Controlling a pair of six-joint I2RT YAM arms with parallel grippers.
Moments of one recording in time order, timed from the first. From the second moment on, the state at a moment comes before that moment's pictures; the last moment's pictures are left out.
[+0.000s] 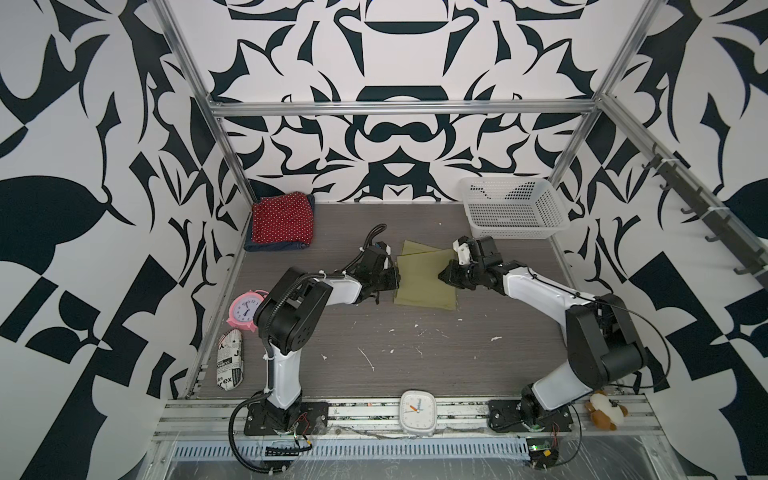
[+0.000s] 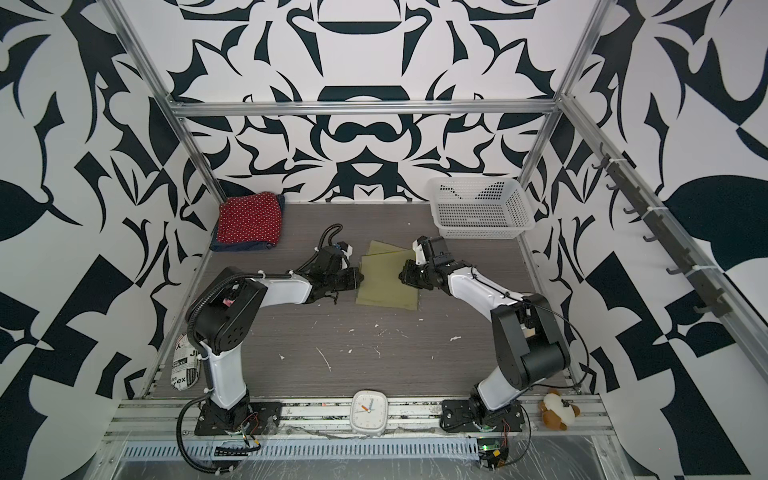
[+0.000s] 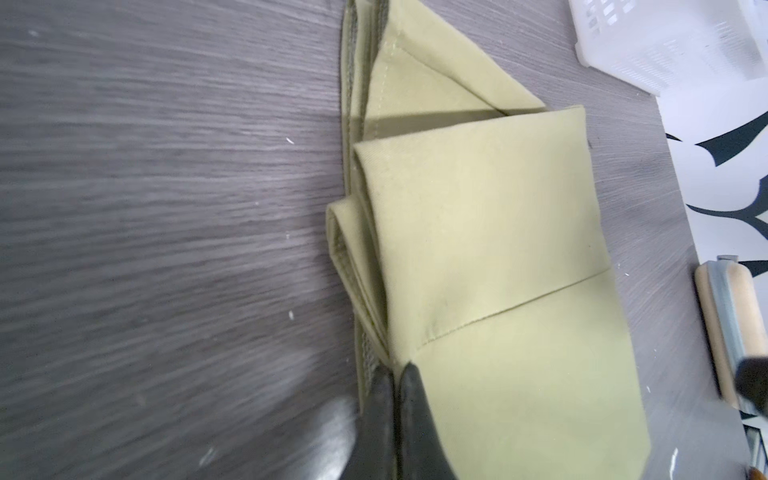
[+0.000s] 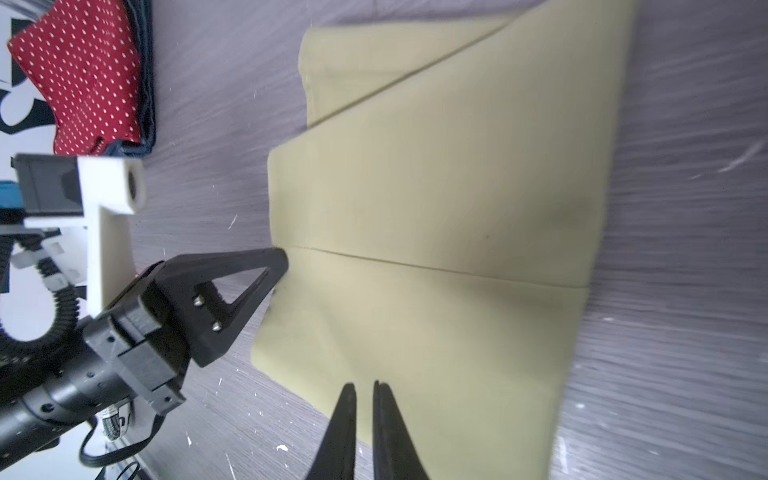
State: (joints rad) left arm -0.60 1.92 1.01 0.19 0.22 -0.60; right arm 0.32 1.56 0.95 -0.26 -0.38 0.58
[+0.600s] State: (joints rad) left arm -0.50 1.89 1.01 0.21 0.35 -0.69; right arm 0.21 1.64 0.85 -0.25 -0.36 0.58
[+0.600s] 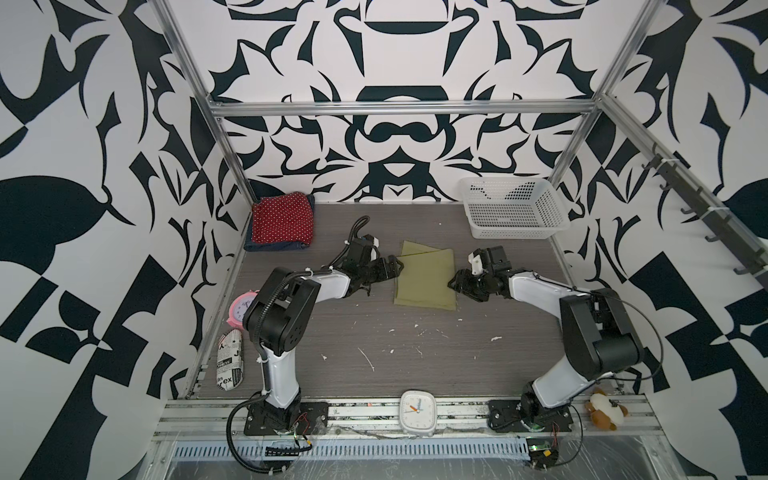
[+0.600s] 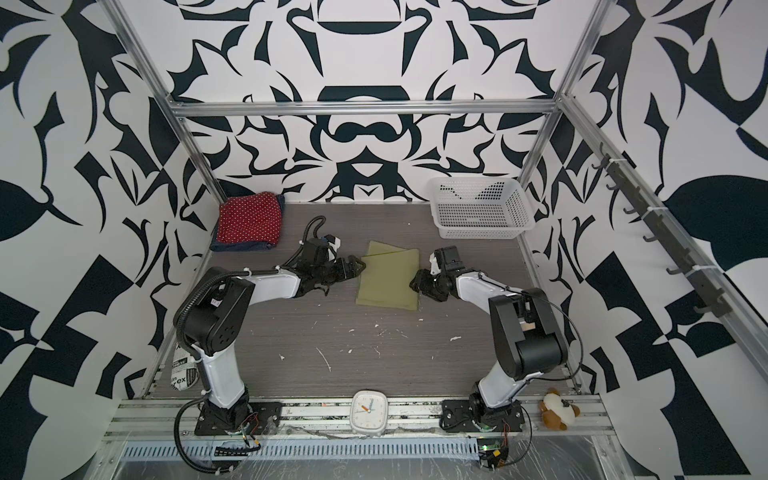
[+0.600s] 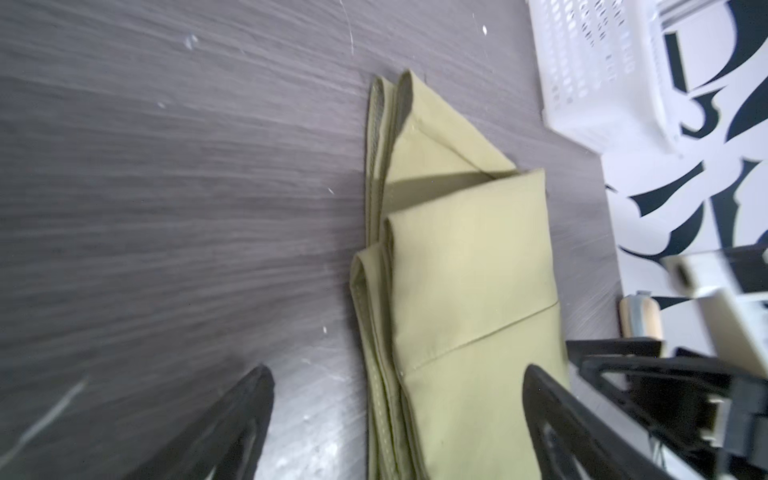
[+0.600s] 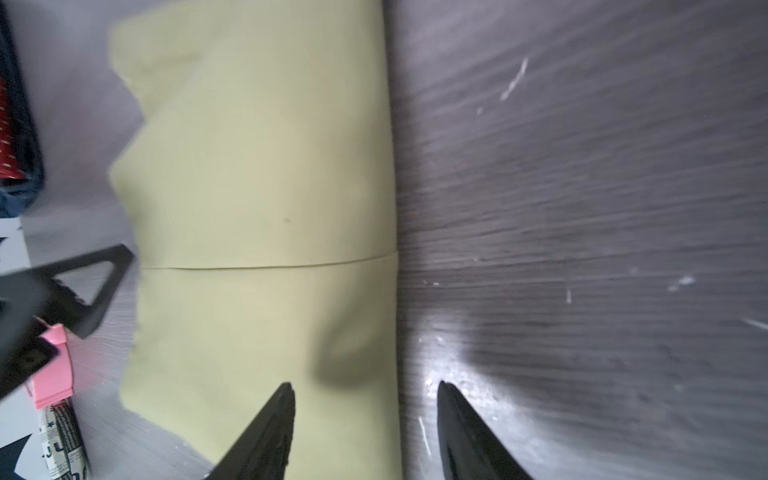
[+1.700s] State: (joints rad) left arm -0.57 2.09 1.08 0.36 0.44 -0.84; right arm 0.21 1.80 0.90 -0.05 -0.48 0.59
